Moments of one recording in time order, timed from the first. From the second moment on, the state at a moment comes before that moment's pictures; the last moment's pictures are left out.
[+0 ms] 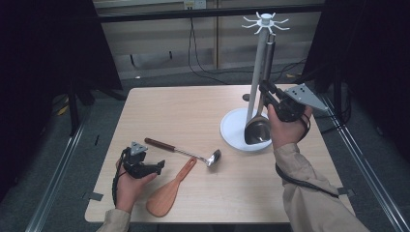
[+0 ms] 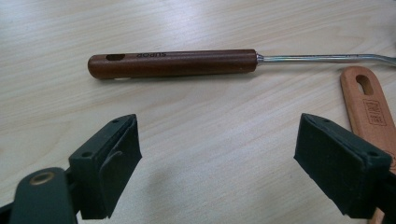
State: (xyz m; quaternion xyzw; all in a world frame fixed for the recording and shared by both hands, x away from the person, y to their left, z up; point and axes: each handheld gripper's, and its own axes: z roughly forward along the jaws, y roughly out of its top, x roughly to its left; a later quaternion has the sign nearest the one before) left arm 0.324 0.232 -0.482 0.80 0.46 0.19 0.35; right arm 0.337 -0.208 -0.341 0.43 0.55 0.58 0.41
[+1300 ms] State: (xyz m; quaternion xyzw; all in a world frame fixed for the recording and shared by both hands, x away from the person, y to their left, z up) left arm 0.325 0.231 -0.481 0.80 0.46 0.19 0.35; right arm 0.332 -0.227 -0.311 0.40 0.48 0.64 0.45
